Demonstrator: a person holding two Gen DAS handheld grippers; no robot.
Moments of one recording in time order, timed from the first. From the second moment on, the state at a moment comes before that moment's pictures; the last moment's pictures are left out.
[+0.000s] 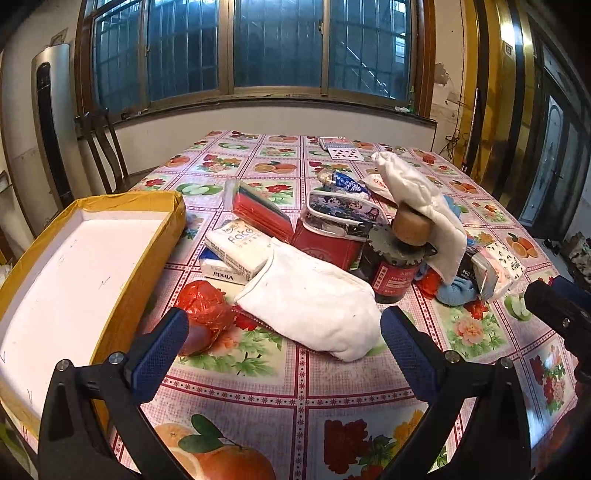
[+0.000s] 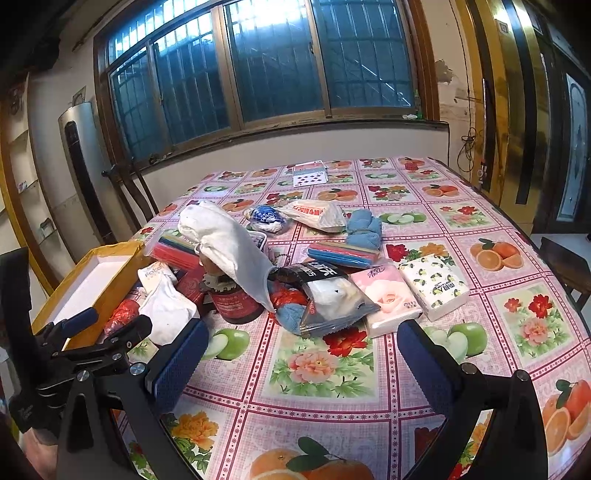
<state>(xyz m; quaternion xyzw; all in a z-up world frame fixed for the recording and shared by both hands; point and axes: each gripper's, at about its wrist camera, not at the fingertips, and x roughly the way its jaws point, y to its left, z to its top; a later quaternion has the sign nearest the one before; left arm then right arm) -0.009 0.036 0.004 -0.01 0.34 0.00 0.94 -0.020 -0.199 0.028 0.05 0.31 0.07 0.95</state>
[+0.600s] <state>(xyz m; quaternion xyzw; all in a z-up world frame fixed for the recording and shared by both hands) -0.018 0.053 0.005 -0.04 0.40 -0.09 0.91 -0.018 -0.211 0.024 0.06 0.32 0.07 0.94</state>
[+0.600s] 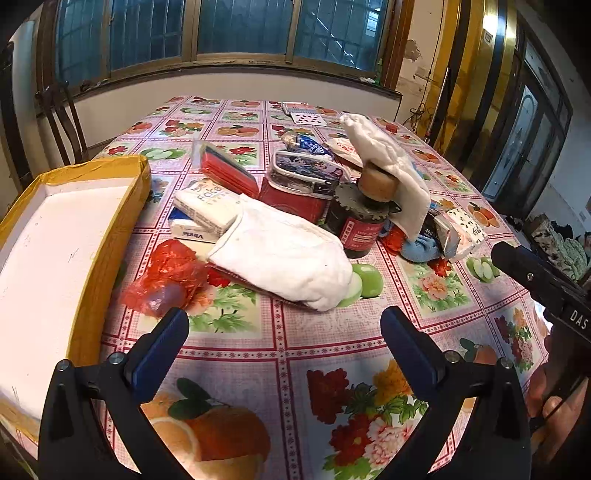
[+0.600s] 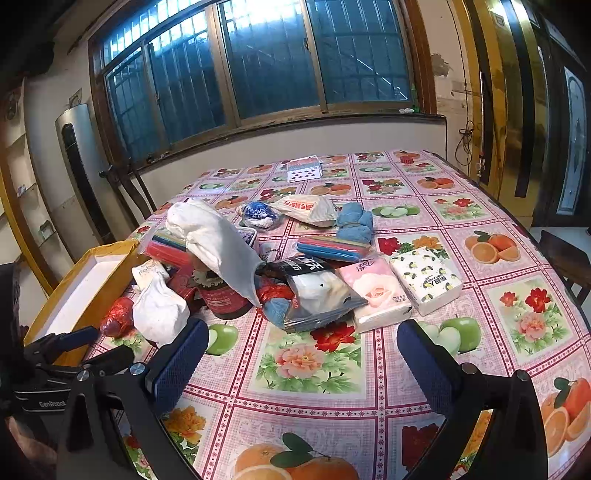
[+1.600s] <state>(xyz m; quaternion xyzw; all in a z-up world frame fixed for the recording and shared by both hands) 0.053 0.039 -0.001 -0.16 0.51 -0.07 0.84 0.005 -0.229 0.004 0.10 0.36 0.13 0.92</state>
